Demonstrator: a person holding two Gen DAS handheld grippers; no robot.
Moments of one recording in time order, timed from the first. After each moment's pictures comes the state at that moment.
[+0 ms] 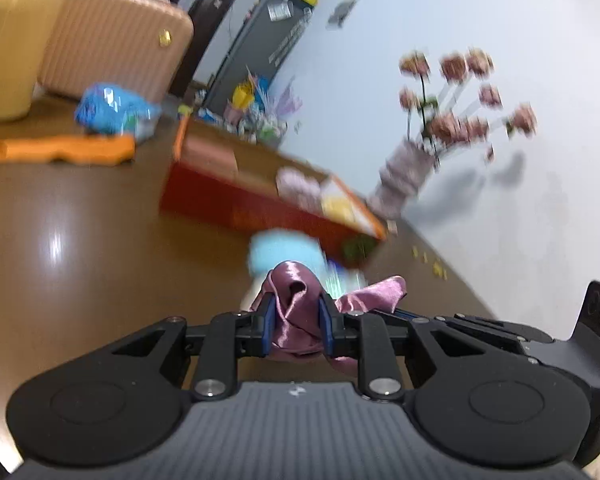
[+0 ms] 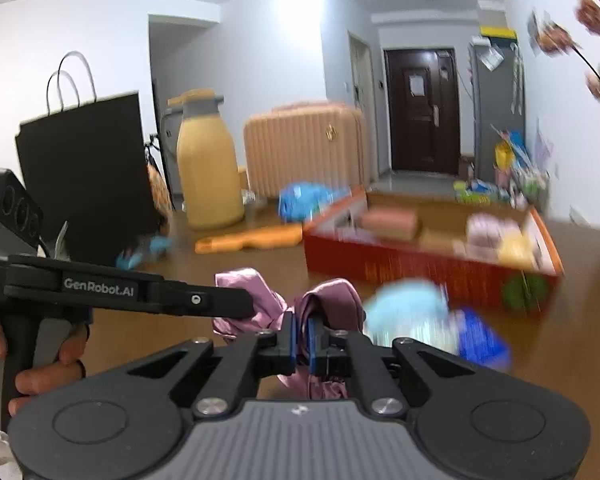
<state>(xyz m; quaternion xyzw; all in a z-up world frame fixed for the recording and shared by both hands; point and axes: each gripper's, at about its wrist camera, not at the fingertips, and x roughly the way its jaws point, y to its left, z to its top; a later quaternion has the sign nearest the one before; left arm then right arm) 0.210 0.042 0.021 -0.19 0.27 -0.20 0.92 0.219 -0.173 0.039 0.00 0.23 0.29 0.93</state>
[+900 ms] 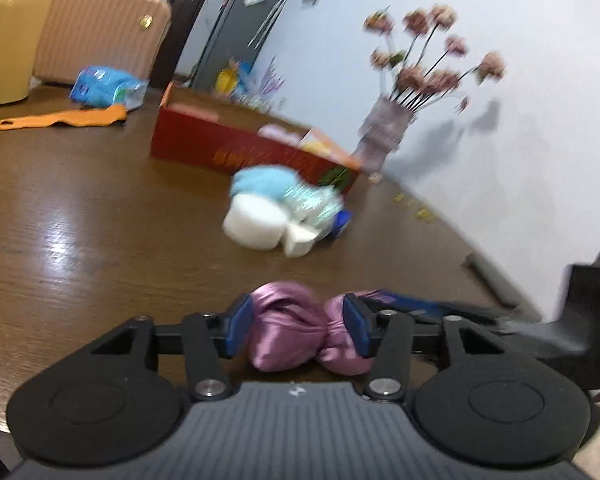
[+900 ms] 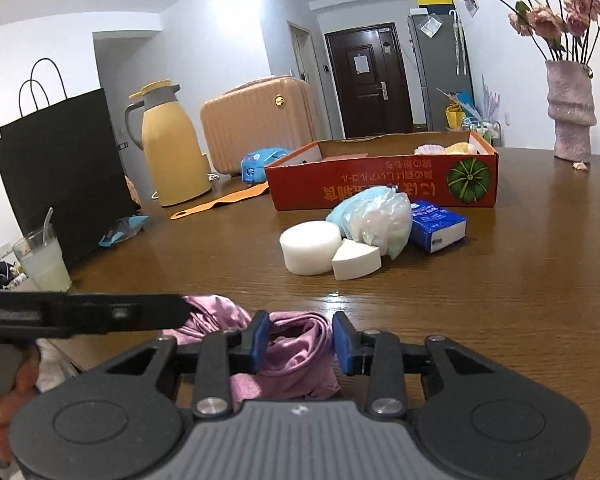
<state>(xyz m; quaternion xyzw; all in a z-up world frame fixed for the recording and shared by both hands) 0.146 0.026 -0.006 -0.14 0.29 -0.21 0.92 0.155 -0.203 -0.011 0.06 0.26 0.23 0.94</state>
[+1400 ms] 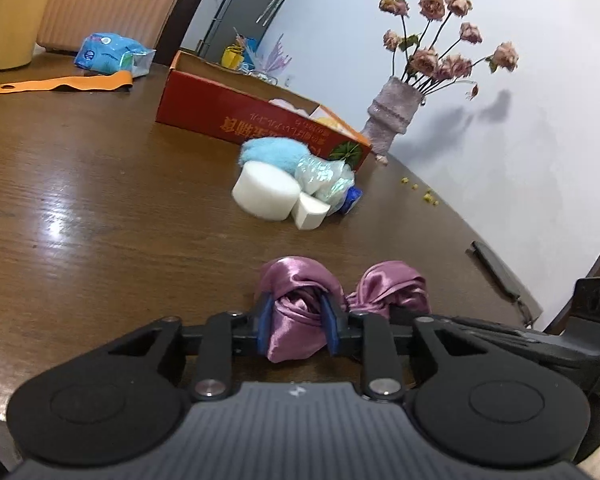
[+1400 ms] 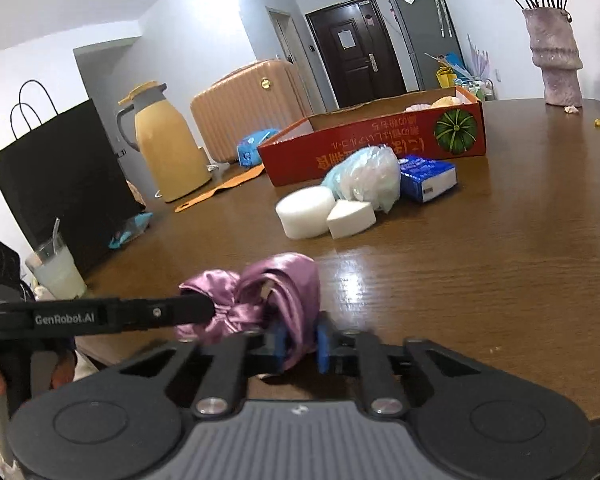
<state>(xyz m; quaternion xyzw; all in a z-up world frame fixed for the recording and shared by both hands) 0.154 0.033 -0.019 -0.17 0.32 -0.22 0.91 0.150 -0.219 -0.026 0.12 0.30 0.23 0.92</state>
